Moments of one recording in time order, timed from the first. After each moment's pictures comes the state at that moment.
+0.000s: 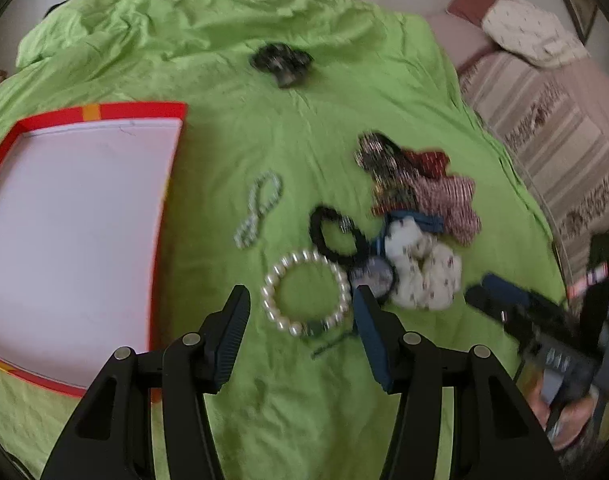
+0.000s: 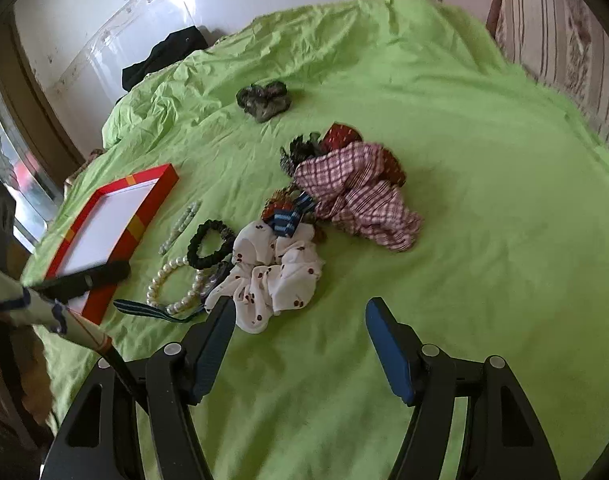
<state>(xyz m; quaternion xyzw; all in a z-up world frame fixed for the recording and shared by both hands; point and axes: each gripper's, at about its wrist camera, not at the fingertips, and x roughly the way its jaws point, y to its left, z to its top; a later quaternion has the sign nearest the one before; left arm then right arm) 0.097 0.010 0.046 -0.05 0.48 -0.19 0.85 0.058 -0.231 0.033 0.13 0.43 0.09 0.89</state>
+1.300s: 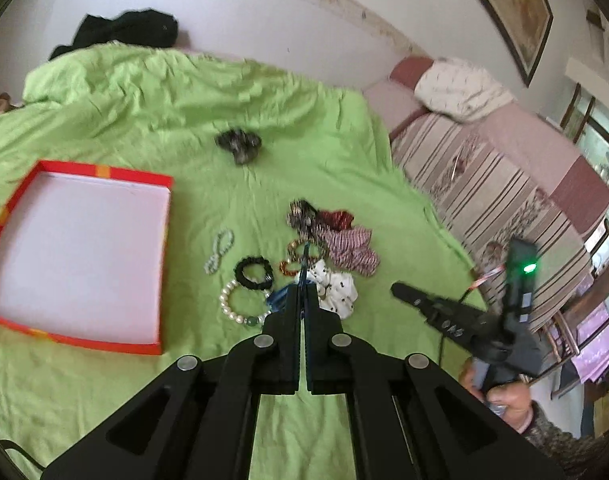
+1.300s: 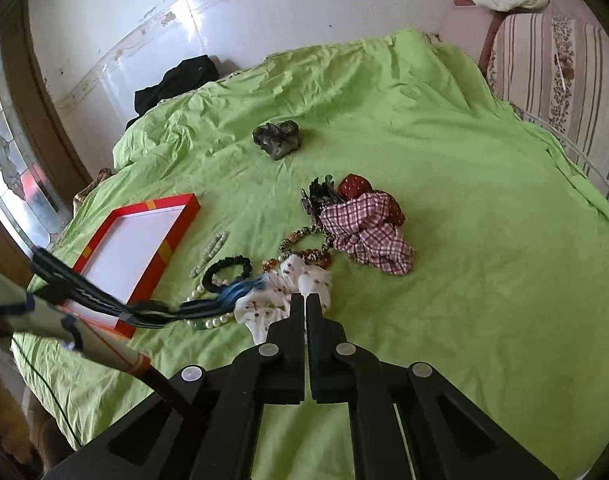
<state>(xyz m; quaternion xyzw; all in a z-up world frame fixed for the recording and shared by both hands) 0.004 0.047 0.144 -0.12 0.36 -0.25 0.89 0.024 -0.217 0.079 0.11 0.39 0.07 0.91</state>
